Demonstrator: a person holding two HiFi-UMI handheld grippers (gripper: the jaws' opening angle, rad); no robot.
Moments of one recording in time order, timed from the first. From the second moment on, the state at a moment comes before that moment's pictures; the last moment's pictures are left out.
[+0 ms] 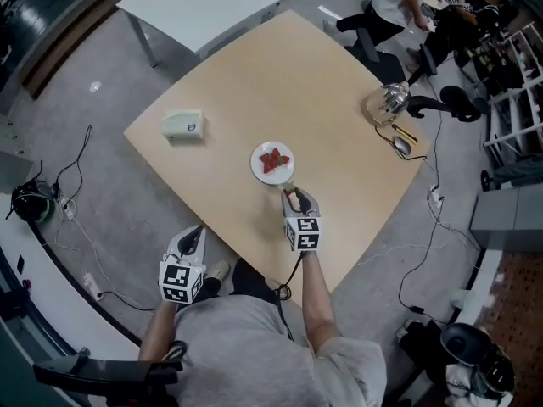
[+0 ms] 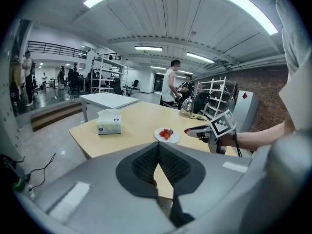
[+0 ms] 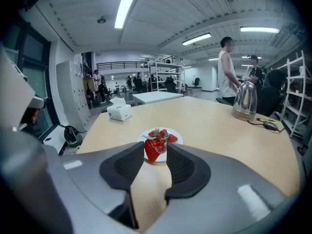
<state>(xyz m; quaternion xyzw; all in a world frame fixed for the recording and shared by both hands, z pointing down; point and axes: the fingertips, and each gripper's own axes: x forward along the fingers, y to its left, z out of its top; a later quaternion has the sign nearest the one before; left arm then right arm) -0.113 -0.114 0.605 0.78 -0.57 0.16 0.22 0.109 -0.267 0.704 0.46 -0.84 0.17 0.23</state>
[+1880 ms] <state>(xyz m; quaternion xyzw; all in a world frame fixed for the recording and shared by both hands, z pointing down) -0.152 -0.113 0.614 0.71 -0.64 0.16 0.25 0.079 -0.332 0.784 0.41 -0.83 0.20 0.32</state>
